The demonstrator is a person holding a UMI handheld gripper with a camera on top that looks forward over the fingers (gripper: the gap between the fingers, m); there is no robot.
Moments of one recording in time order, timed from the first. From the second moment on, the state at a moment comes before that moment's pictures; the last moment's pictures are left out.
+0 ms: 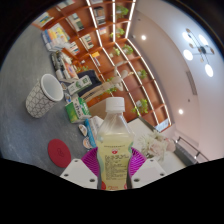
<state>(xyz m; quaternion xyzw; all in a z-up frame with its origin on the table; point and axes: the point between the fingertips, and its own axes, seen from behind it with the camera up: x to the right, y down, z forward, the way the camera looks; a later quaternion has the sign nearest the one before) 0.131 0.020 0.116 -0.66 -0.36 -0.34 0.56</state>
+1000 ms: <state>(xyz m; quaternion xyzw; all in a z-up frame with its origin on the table) 0.036 0.040 0.148 -0.45 -0.56 -0.53 0.44</state>
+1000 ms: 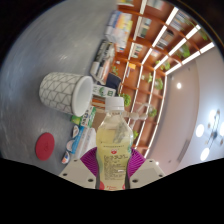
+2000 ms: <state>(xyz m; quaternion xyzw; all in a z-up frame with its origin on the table) 0.068 0.056 0.072 -0.74 -0.06 0.10 0.67</state>
